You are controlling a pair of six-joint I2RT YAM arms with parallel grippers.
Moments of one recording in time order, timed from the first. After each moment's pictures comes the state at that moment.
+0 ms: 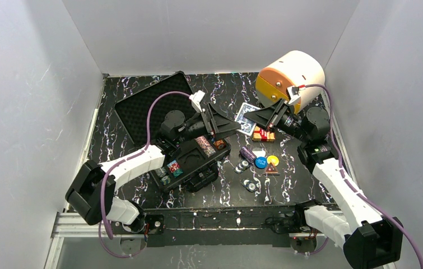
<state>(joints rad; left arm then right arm) -0.70 1.38 0.83 0.60 0.54 -1.24 0.31 0.95 0.74 0.27 -0.67 1.20</state>
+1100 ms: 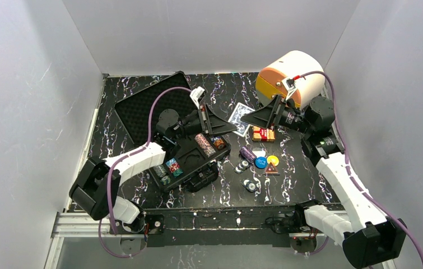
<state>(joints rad) -0.66 1.44 0.82 0.86 0.71 -1.37 0.31 0.98 0.88 0.12 -0.85 0.96</state>
